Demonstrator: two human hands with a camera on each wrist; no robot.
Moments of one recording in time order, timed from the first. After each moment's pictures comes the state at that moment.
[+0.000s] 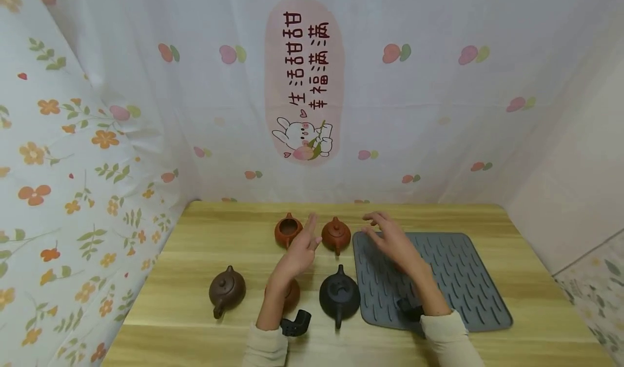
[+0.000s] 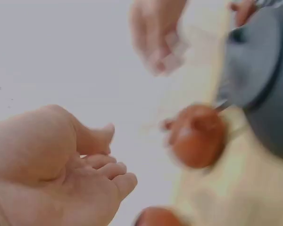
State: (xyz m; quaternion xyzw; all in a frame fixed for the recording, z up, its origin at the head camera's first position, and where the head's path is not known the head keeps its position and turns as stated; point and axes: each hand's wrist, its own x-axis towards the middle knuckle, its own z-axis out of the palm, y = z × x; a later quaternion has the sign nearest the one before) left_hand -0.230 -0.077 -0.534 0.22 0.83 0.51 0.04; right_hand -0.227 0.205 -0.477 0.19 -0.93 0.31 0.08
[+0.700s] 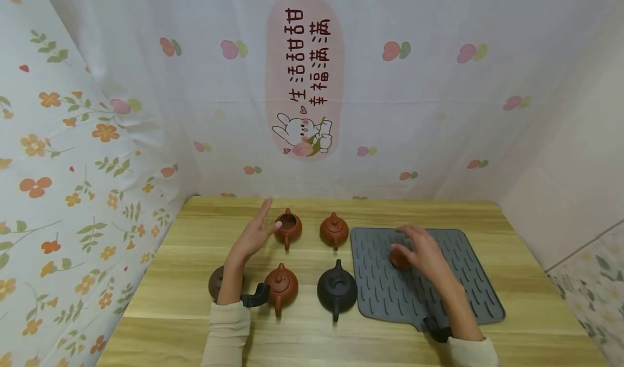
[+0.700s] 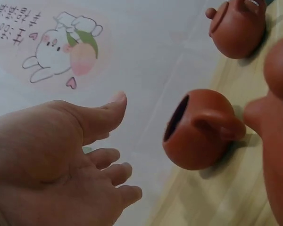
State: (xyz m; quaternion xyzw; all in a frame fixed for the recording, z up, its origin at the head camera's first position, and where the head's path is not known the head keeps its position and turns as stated) left_hand -0.225 -0.167 -0.468 0.11 0.84 0.53 0.09; right_hand -0.183 0.267 -0.484 0.13 -0.95 0.25 0.10
